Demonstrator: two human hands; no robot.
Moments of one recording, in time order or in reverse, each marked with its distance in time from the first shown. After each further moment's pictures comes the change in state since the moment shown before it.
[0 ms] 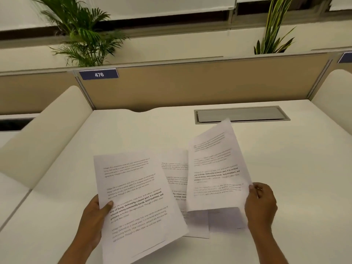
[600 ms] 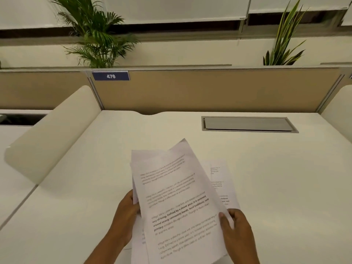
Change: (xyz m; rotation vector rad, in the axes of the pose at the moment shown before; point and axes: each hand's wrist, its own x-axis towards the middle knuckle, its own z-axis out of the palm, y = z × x) left_hand -0.020 0.010 0.067 0.034 -0.212 -0.032; right_hand -0.081 -0.036 -0.007 -0.052 -0.541 0.097
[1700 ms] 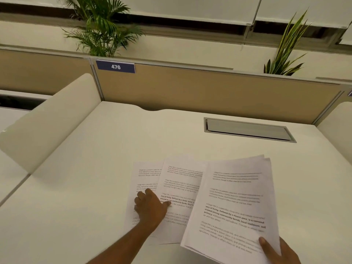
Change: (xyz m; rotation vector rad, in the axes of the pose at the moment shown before) left_hand 0.055 -0.035 0.054 1.060 0.308 -0.165; right_hand 0.008 0.025 -0.073 -0.252 0.069 0.222
